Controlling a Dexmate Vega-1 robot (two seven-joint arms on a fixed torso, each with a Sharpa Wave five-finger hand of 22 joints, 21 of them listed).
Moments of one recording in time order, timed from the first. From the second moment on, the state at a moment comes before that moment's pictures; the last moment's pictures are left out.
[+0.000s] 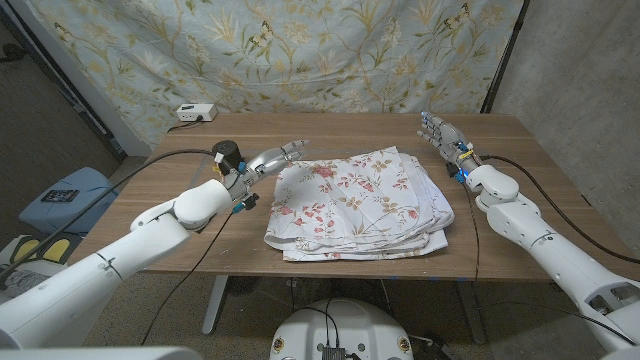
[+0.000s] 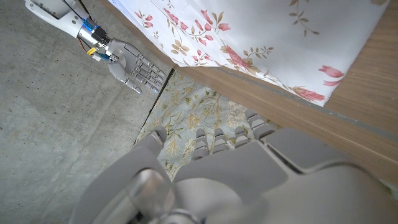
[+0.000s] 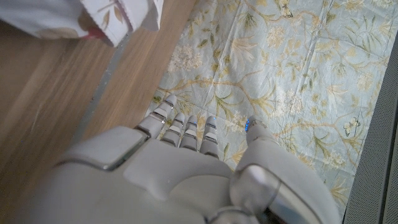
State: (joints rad) left arm 1.04 0.94 0.42 -1.90 -0.15 -0.11 0.00; left_hand 0.32 0.16 0.58 0.07 0.19 0.02 -0.05 0.18 0.17 -0.08 0.04 0.21 0.19 -0.14 0.13 0.18 0.18 0.02 0.14 0.20 0.18; right arm -0.78 -0.61 -0.35 -1.28 0.61 0.30 0.12; right_hand 0.38 0.16 0.34 -0.08 0.17 0.17 -0.05 0.19 0.18 0.05 -0.01 0.18 0.19 -0.01 -0.02 0.19 0.23 0.23 -0.04 0.20 0.17
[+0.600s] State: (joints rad) left arm 1.14 1.00 0.41 -2.03 0.06 -0.06 0.10; left_hand 0.30 0.16 0.58 0.08 0.19 0.03 -0.06 0.18 0.17 -0.08 0.04 0.21 0.19 -0.13 0.13 0.18 0.18 0.03 0.13 0.20 0.18; right arm -0.73 -0.61 -0.35 -1.22 0.61 0.32 0.16; right_hand 0.38 0.16 0.34 -0.08 0.17 0.15 -0.04 0.19 0.18 0.05 -0.01 0.18 0.19 -0.01 -0.02 0.19 0.23 0.23 -0.04 0.20 0.17
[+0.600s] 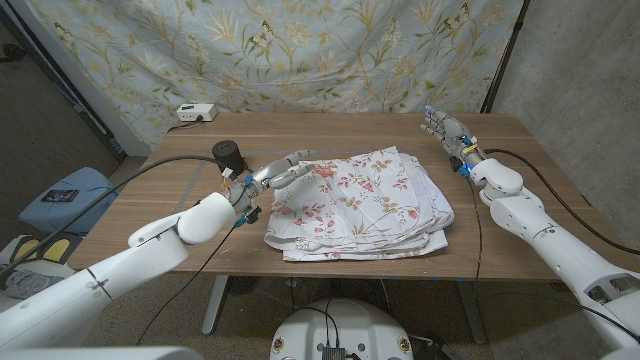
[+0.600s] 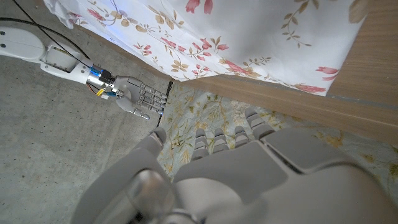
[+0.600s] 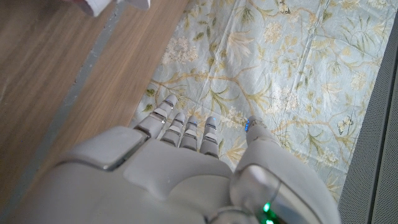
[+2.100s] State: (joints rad) left arm 1.39 1.18 0.29 -2.18 0.20 0.06 0.08; left_hand 0.21 0.19 0.58 0.18 0.19 0.01 -0.08 0.18 0.18 -0.10 0.02 0.21 0.19 -0.13 0.13 0.18 0.19 0.03 0.13 0.20 0.18; right arm -0.74 -0.68 -0.37 -1.31 0.54 0.25 0.11; right_hand 0.37 0.16 0.33 -0.09 0.17 0.15 -0.03 0.19 0.18 0.05 0.00 0.20 0.19 -0.02 -0.02 0.19 0.22 0.22 -0.04 0.19 0.17
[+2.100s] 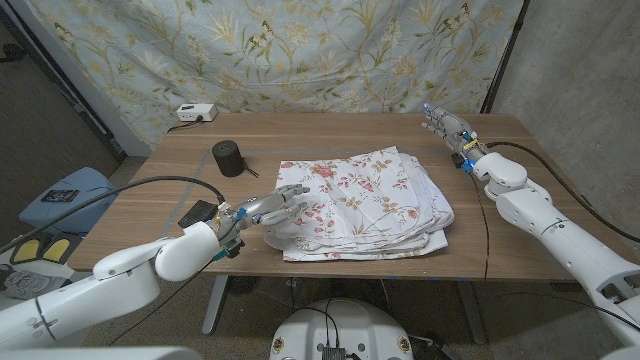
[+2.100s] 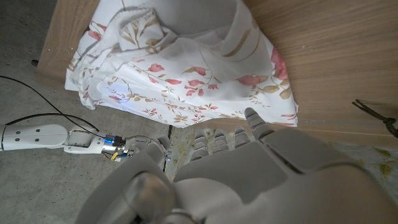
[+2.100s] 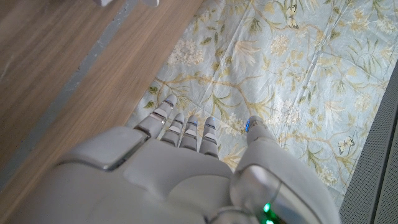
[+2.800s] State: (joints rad) left arm 1.36 1.22 0.33 -2.20 0.20 0.08 -0.01; left_hand 0.15 0.20 0.59 0.19 0.19 0.03 -0.07 0.19 0.18 -0.05 0.01 0.22 0.19 -0.12 0.11 0.19 0.19 0.02 0.12 0.20 0.18; right arm -0.73 -0.72 -0.39 -1.38 0.47 0.16 0.07; right_hand 0.38 0.15 0.33 -0.10 0.17 0.15 -0.03 0.19 0.18 0.08 0.00 0.20 0.19 -0.01 0.00 0.20 0.20 0.22 -0.04 0.19 0.17
